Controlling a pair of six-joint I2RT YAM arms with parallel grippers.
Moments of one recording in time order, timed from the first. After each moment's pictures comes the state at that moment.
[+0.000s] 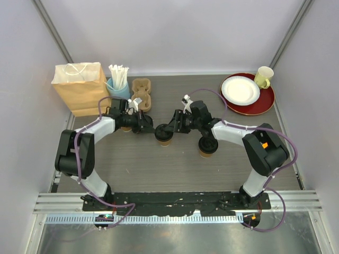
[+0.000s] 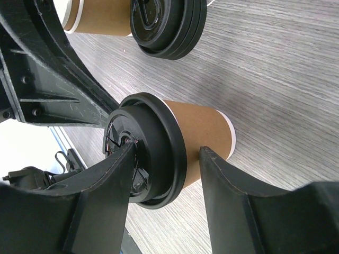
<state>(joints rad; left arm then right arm) -0.19 1.66 0.95 -0.19 0.87 -0.50 0.59 1.71 0.96 0.19 -0.42 0.69</state>
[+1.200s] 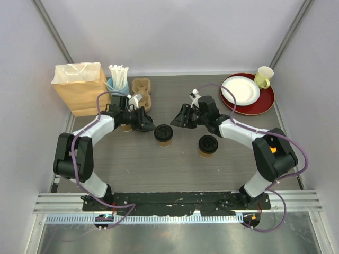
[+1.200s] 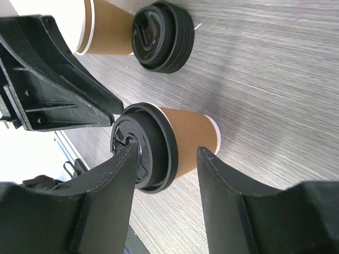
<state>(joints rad) -0.21 1.61 1.00 -0.27 0.76 -0.43 0.53 1.64 0.99 0.09 -0.42 0.67</state>
